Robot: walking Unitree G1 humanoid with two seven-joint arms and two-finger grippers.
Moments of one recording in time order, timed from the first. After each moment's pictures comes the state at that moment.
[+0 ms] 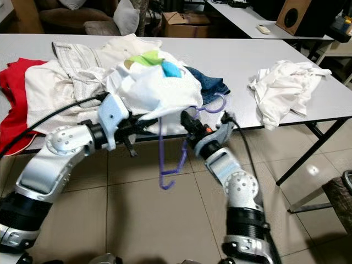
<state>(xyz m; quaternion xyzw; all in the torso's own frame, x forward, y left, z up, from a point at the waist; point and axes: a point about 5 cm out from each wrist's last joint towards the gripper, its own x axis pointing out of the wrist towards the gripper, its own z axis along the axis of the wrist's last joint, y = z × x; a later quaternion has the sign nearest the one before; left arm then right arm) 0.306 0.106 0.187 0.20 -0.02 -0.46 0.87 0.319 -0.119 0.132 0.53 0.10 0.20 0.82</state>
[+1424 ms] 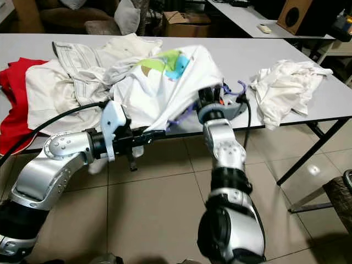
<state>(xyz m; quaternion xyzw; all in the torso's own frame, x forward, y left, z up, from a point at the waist) 0.288 0.102 0.188 0.10 0.00 -0.53 0.84 0.379 -0.125 0.165 0.68 0.00 0.07 0.73</state>
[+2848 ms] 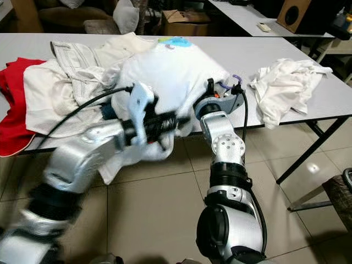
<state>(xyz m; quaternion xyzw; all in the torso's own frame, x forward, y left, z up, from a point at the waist) 0.302 0.056 0.197 0.08 0.05 -0.53 0.84 0.378 -0.113 0.175 0.64 0.05 0.07 0.77</state>
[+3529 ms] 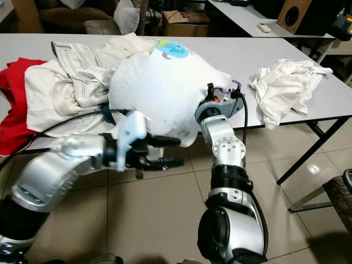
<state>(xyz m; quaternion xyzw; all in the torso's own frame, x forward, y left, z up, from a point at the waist) 0.269 0.081 0.203 0.11 0.03 -0.62 0.78 0.374 -0.120 0.164 0.62 0.07 0.06 0.78</state>
